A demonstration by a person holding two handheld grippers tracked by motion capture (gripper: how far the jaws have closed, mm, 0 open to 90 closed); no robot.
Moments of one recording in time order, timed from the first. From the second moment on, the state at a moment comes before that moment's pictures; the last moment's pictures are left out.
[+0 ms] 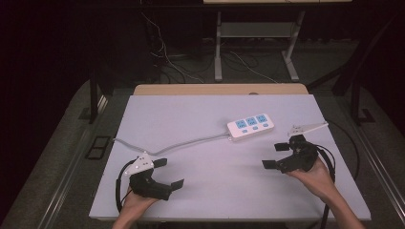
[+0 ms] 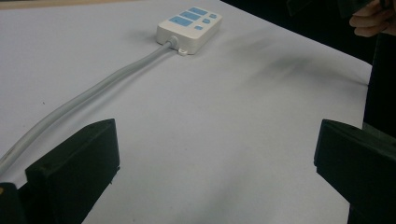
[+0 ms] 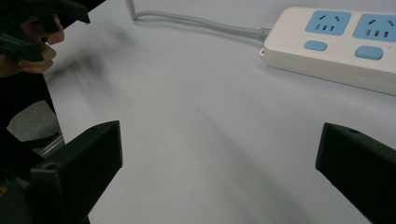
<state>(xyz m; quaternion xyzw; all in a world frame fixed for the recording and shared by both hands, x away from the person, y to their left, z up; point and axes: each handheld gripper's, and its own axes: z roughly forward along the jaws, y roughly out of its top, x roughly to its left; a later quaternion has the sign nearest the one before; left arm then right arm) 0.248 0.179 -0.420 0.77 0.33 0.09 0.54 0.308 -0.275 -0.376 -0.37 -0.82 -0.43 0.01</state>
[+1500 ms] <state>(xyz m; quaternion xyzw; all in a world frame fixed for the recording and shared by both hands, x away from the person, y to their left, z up) 0.250 0.178 -0.422 0.78 0.32 0.09 0.53 0.385 -0.251 -0.355 -0.39 -0.84 -0.39 0.00</state>
